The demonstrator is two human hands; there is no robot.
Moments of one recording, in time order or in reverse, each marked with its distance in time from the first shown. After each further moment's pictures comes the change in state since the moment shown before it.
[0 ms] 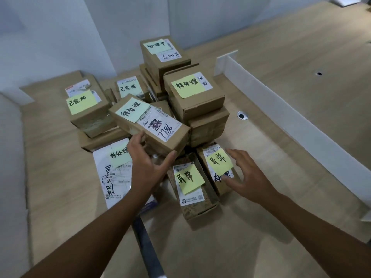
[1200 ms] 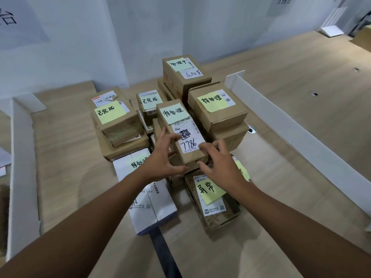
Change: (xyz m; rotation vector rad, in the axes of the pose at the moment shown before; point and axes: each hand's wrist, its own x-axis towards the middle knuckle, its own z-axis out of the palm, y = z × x) left_hand 0.076 -0.022 -0.061 -0.097 -0.643 0.024; right_hand 0.097 -0.112 0.078 -0.140 0.124 -0.032
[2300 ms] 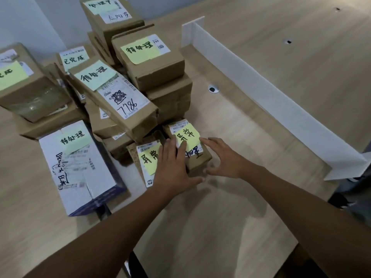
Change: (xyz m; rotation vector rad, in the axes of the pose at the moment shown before) left_hand -0.009 0.023 0.254 0.765 -0.027 -0.124; right_hand -0.116 0.198 -0.060 0.103 -0.482 0.240
